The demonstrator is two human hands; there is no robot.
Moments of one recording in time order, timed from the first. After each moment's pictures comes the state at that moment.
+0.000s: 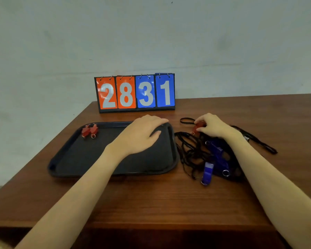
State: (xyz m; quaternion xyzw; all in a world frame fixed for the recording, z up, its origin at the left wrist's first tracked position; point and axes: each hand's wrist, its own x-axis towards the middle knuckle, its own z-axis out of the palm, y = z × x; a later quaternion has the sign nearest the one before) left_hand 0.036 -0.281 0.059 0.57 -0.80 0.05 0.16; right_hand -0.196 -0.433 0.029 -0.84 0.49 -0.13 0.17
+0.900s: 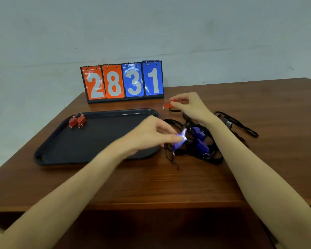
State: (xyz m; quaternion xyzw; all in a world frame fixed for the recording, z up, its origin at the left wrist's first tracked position) left_hand -0.051 -0.249 0.066 0.58 -0.70 -0.32 0.28; right_hand -0.185 -0.397 0.044 -0.77 0.38 -0.39 0.33
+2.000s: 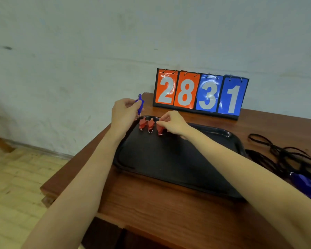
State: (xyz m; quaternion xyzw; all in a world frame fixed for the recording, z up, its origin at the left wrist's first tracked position) left_hand 0.226 -0.261 0.042 0.70 -0.32 -0.09 0.64; right_hand 0.106 -0.364 0.030 -0.85 0.36 -0.18 0.34
